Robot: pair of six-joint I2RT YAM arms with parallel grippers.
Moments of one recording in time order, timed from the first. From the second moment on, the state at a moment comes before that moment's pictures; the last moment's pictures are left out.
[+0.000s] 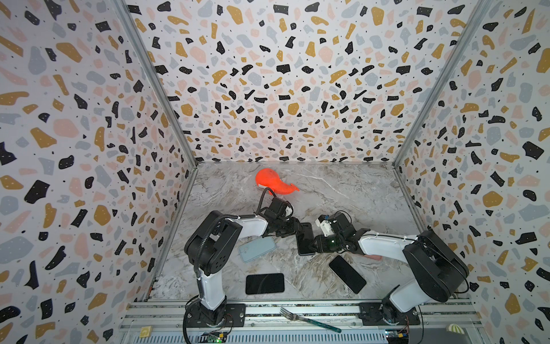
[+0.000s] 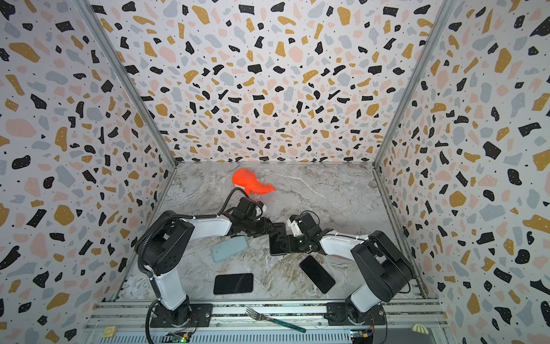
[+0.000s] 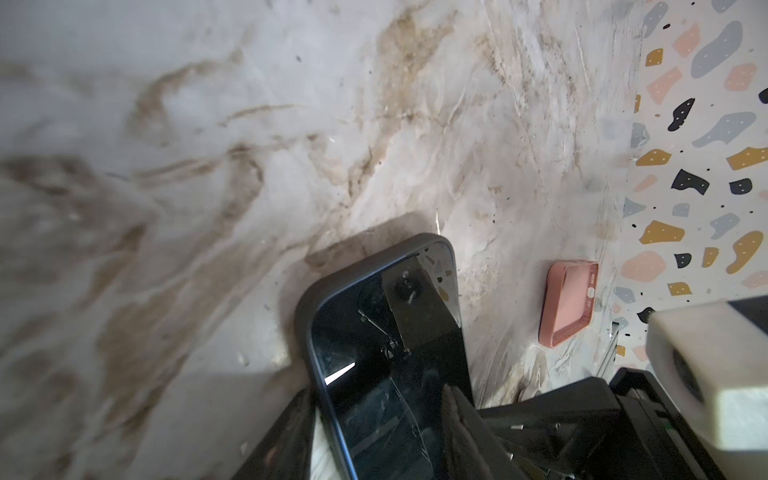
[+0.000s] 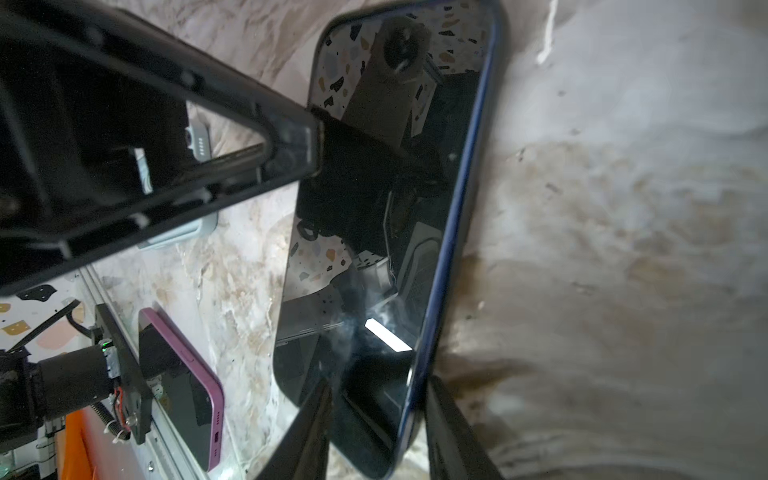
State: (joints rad) left arm -0.60 1.85 0.97 -0.06 0.48 -0.66; right arm 0.64 1.54 0.64 -0.05 -0.44 0.53
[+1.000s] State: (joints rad) left arm -0.70 1.67 0.81 -0.24 0.46 -0.71; right arm 0.70 1.45 0.61 -0.10 -0.36 0.63
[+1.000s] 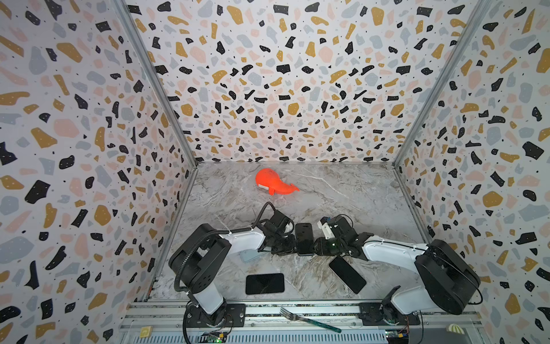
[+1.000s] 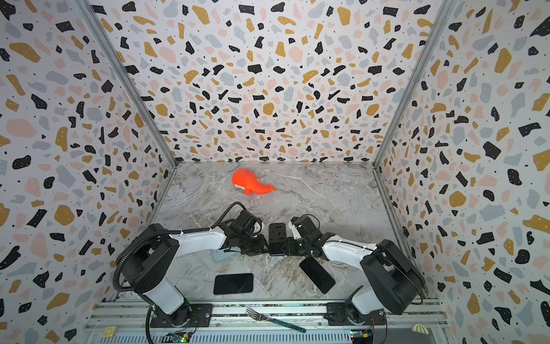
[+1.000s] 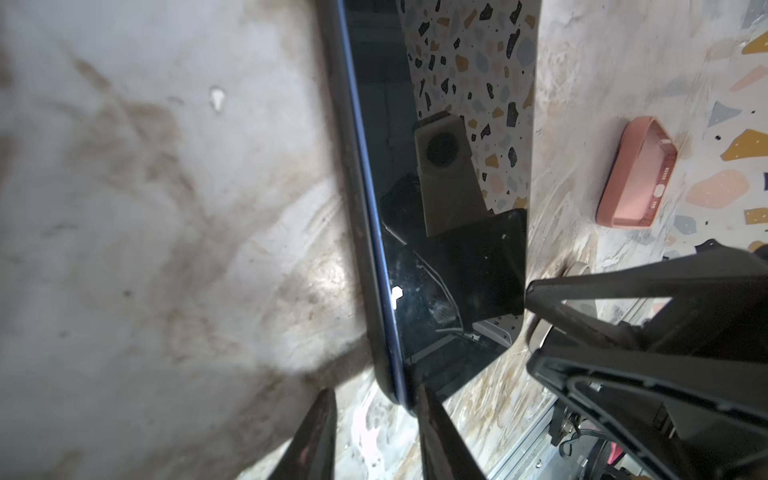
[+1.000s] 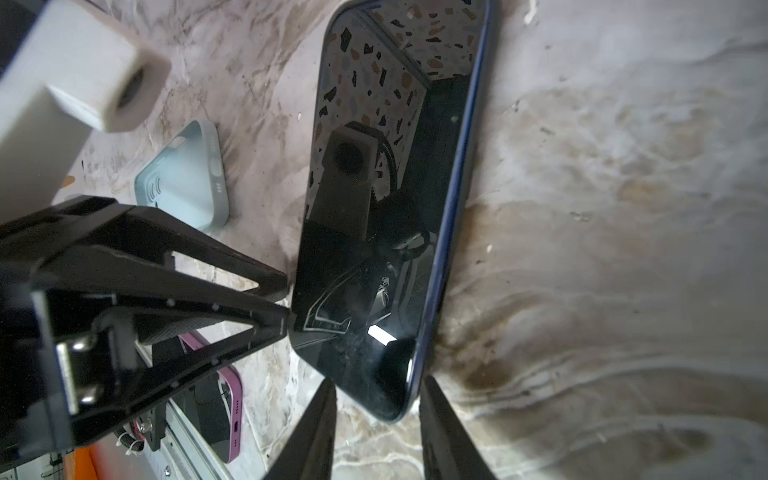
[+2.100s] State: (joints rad) left arm -0.71 1.69 0.77 -0.12 0.47 -0.71; right arm 0.76 1.50 0.66 -0.16 -0.26 0.66
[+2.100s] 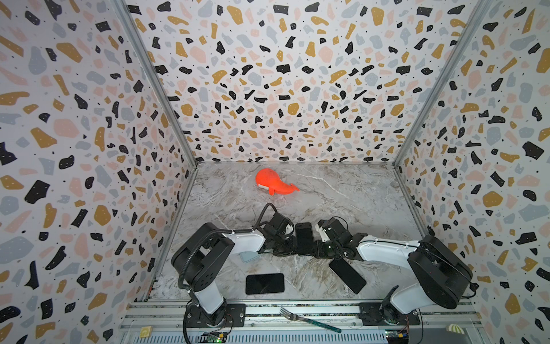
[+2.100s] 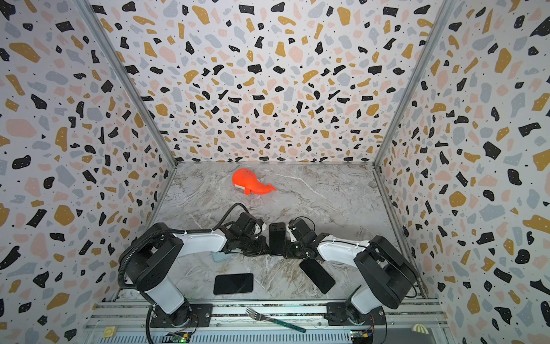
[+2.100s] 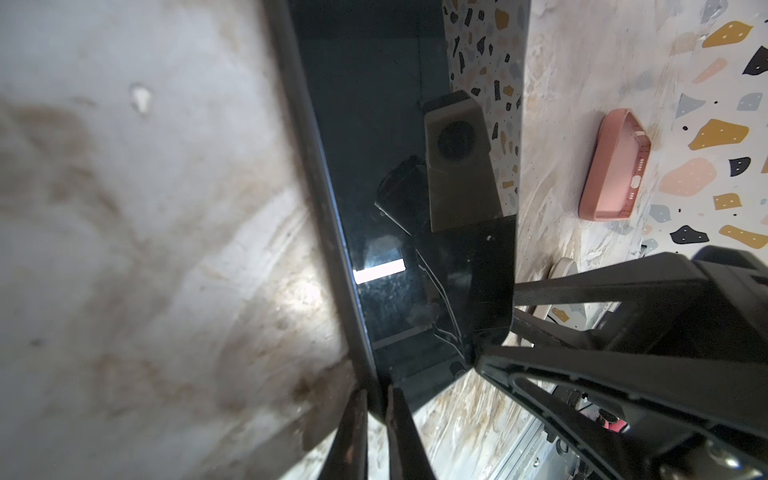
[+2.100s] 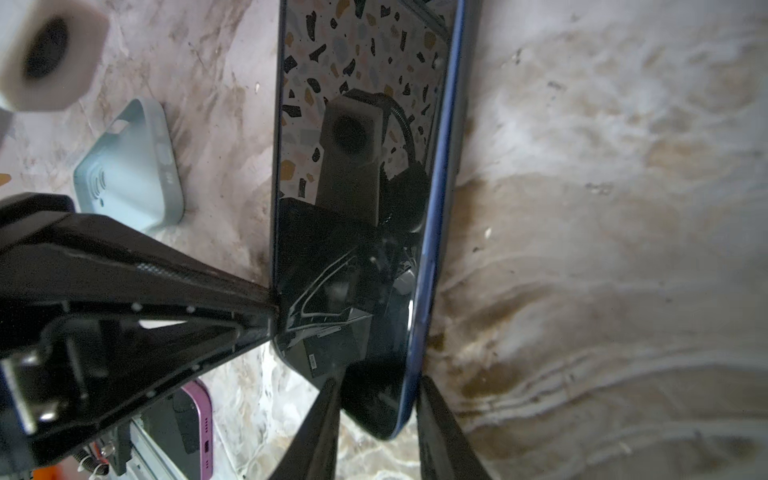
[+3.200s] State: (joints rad) left arm -0.71 1.66 0.69 0.04 0.50 -0.75; right arm 0.80 1.48 0.70 -0.23 -0.14 0.70
